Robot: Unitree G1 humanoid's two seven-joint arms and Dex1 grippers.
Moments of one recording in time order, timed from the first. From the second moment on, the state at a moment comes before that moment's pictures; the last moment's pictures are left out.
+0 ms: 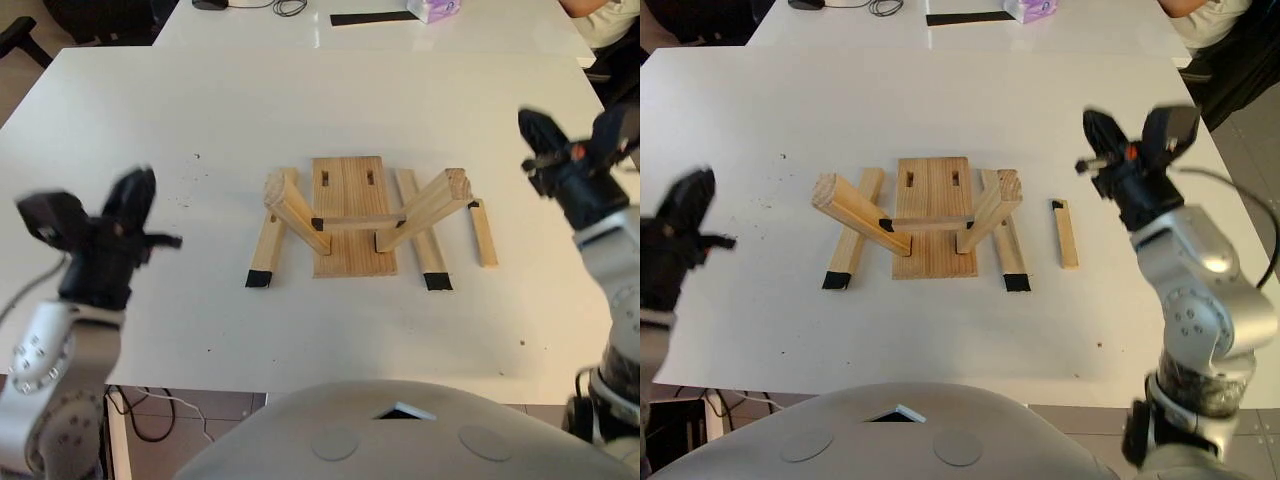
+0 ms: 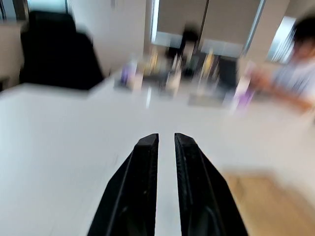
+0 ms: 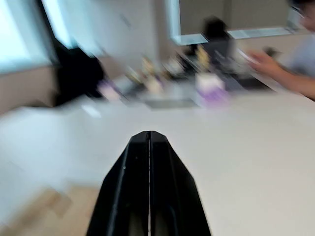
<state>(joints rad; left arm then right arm) 0.33 0.56 0.54 -0.86 -1.09 0.46 0.06 -0.19 -0.48 -0.36 -0.64 0.92 0.78 0.10</state>
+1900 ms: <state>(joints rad) 0.14 0.79 0.40 -0.42 -1.37 0.46 -0.31 -0.21 -0.84 -0.06 -0.31 0.93 0.49 0.51</state>
